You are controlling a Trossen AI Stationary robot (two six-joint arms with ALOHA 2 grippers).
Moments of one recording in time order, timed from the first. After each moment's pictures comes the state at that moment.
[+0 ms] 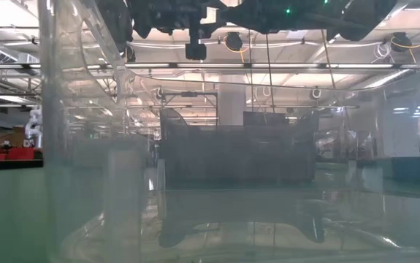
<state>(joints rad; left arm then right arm) 0.11 1.71 1.01 1.11 -0.45 -0.99 -0.11 1.40 0.70 0.97 0.31 -0.43</state>
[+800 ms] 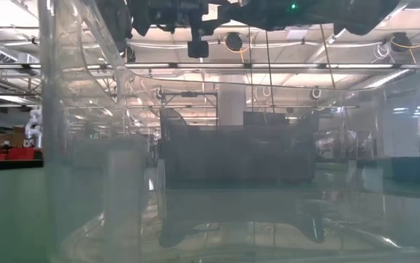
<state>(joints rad) 0.08 1.70 1.01 1.07 -0.44 -1.03 -0.10 1.34 0.70 0.89 0.37 -0.43</state>
